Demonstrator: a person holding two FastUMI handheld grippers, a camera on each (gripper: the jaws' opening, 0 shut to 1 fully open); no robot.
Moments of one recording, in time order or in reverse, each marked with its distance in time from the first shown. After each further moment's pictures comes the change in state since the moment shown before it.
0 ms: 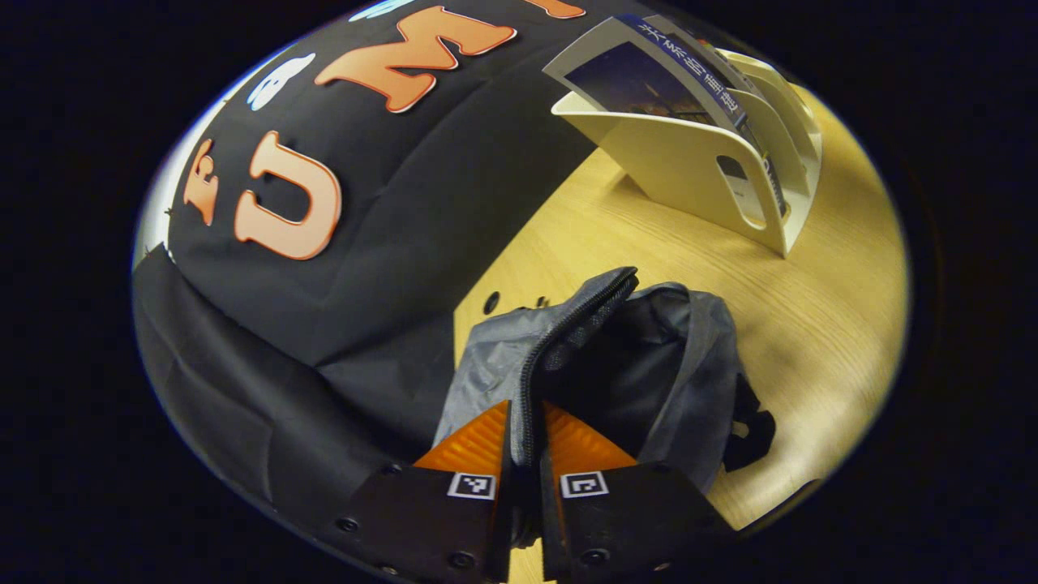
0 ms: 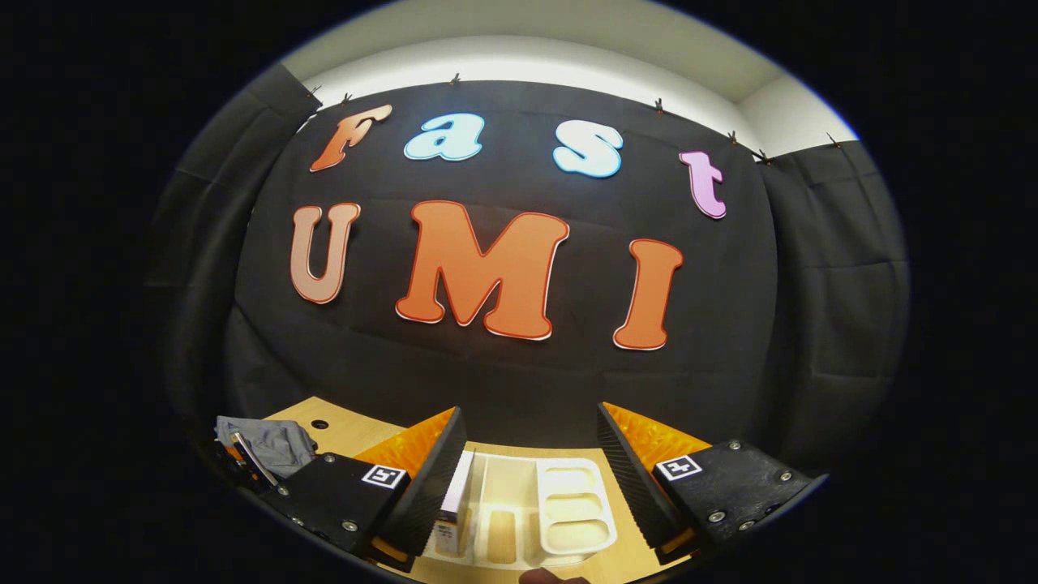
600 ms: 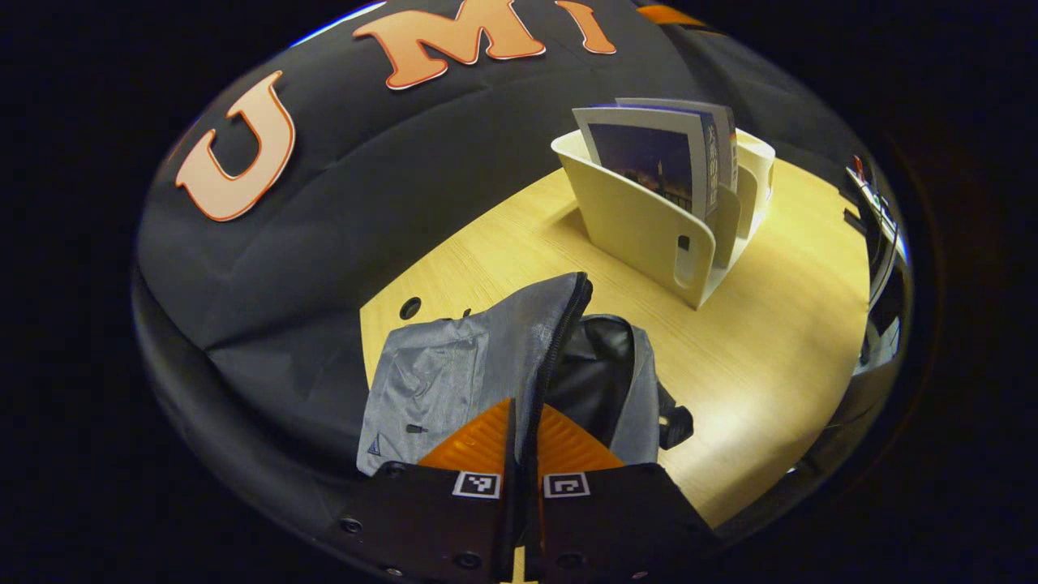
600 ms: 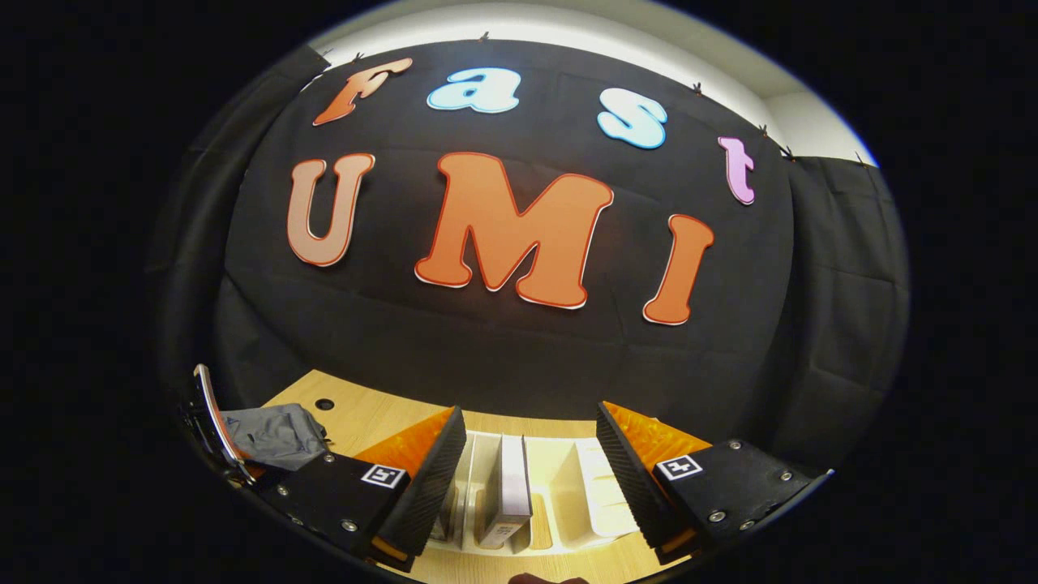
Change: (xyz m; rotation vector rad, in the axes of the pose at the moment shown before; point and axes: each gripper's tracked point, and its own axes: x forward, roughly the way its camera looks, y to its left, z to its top) left arm -0.026 0.030 0.018 -0.152 -0.036 -0.432; right arm 0.027 0.077 -0.010 -0.067 0.196 -0.033
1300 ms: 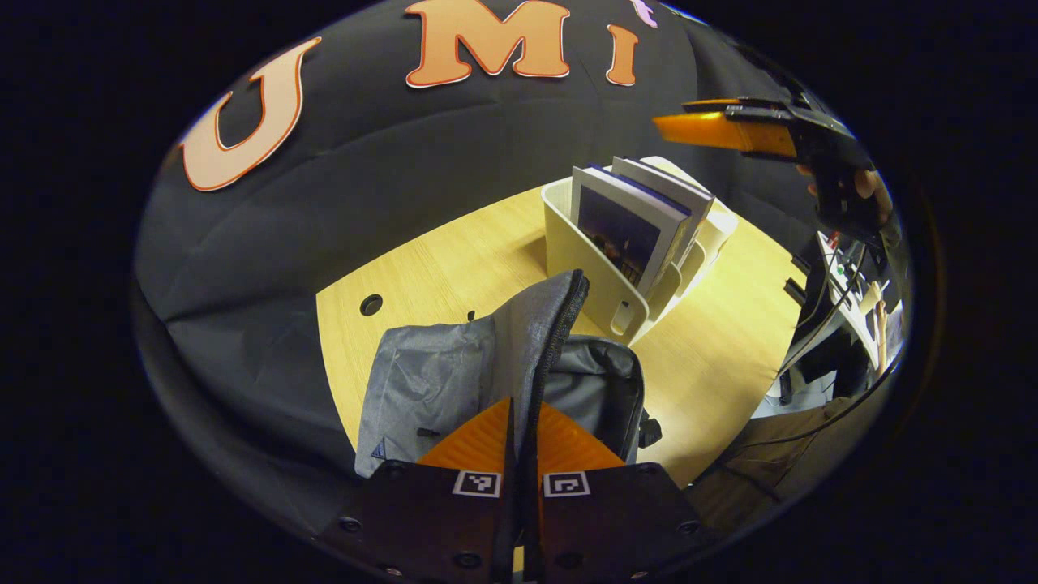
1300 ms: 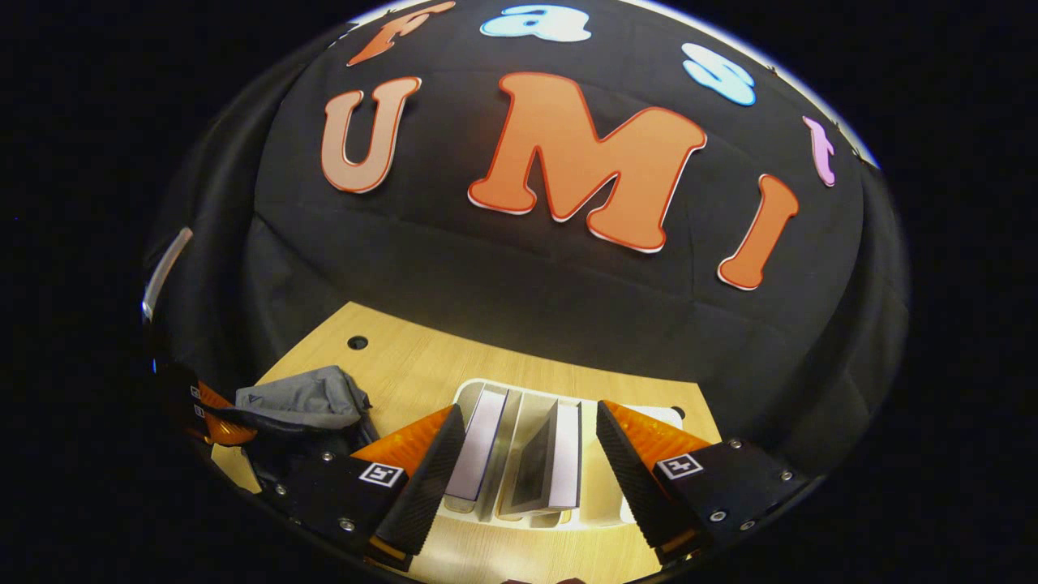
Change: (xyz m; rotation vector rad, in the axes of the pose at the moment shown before) left arm -0.064 0.006 0.053 -0.154 0.034 -0.231; right arm 0.038 0.054 -0.036 -0.099 0.325 0.191
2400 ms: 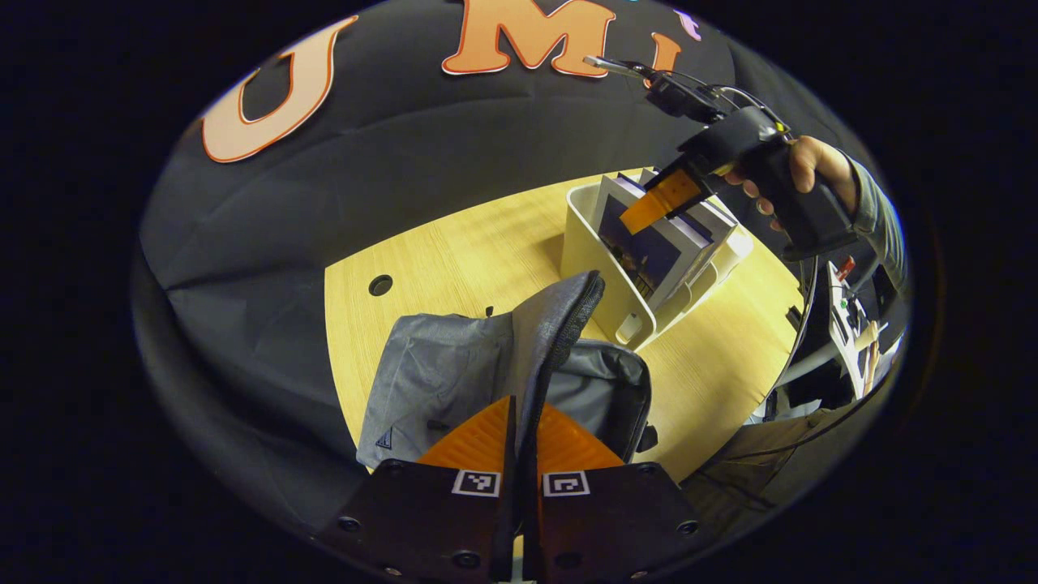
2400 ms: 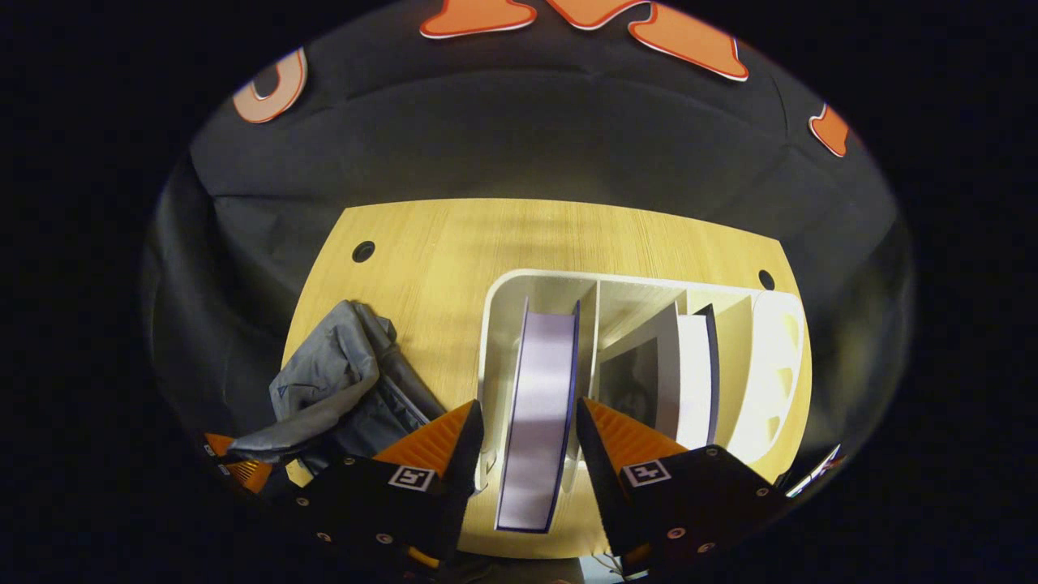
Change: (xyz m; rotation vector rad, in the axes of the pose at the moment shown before) left arm -0.002 0.009 0.007 -0.107 0.050 0.029; right arm 0.088 0.057 -0.090 0.192 0.631 0.157
